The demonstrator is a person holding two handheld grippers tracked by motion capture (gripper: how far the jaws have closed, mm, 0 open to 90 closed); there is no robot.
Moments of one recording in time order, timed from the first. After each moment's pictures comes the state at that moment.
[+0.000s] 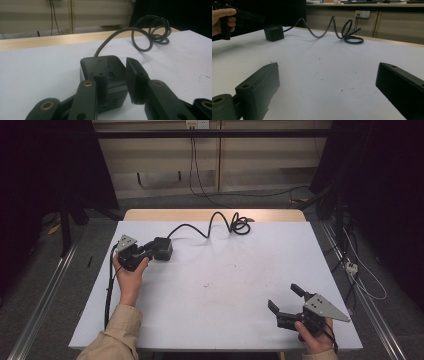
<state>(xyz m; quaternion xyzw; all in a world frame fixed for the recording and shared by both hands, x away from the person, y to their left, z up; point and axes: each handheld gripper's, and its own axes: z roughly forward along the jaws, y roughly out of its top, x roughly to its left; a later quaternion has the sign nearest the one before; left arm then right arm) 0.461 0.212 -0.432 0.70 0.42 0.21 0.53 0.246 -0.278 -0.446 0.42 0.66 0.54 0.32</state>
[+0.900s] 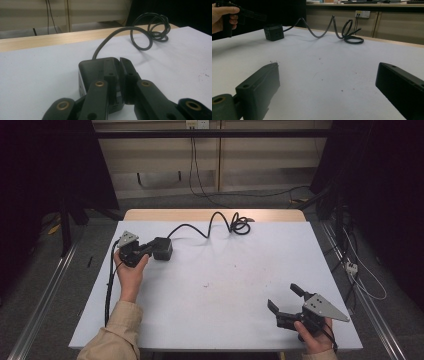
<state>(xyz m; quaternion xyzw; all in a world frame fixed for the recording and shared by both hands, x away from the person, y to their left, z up) 0.472 0.209 -0.426 0.72 0.41 0.20 0.52 0.246 -0.277 -0.446 0.42 0.66 0.54 0.32</state>
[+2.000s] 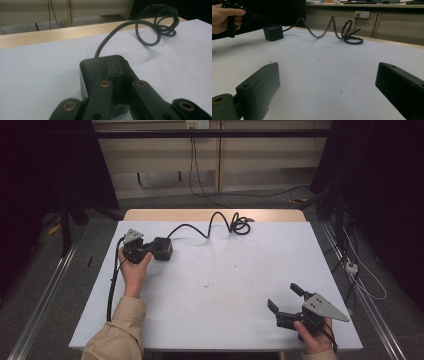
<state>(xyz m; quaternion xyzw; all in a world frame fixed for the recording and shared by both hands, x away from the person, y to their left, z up) 0.485 0.202 -0.432 0.73 0.42 0.20 0.50 0.247 -0.276 -0.446 0.42 0.66 0.54 0.32</state>
